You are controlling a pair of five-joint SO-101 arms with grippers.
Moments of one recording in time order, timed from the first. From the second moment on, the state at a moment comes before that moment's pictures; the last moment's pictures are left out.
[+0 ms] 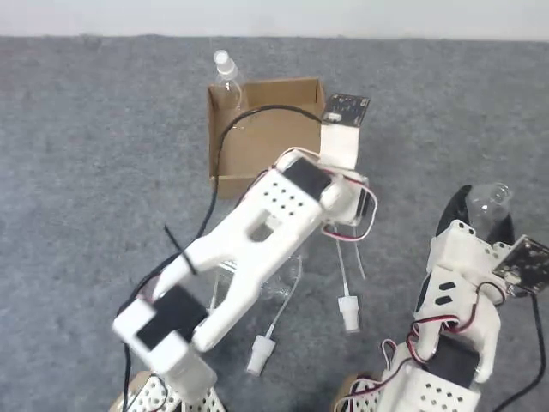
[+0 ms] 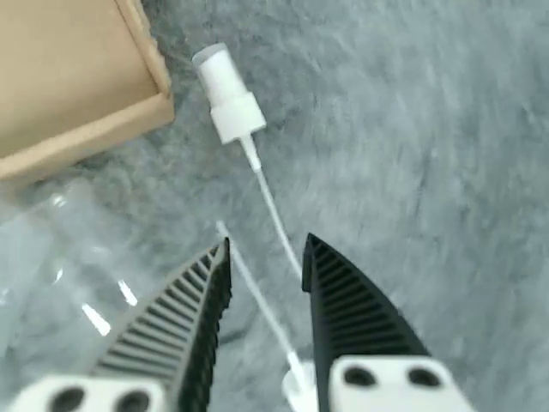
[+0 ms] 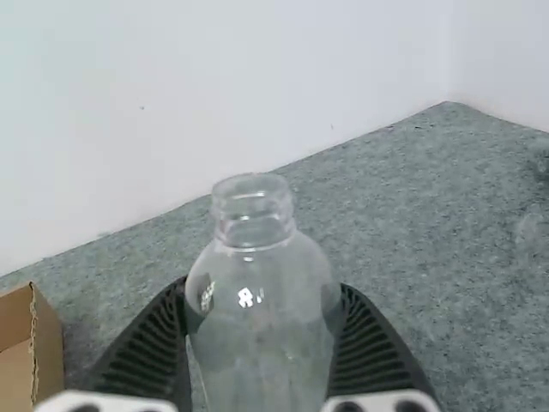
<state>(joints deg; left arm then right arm) 36.0 10.6 1.3 69.1 31.5 19.1 -101.4 83.3 38.0 -13.1</state>
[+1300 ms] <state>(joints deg) 32.4 45.7 -28.3 68.6 33.2 19.1 -101.4 83.3 38.0 -13.1</state>
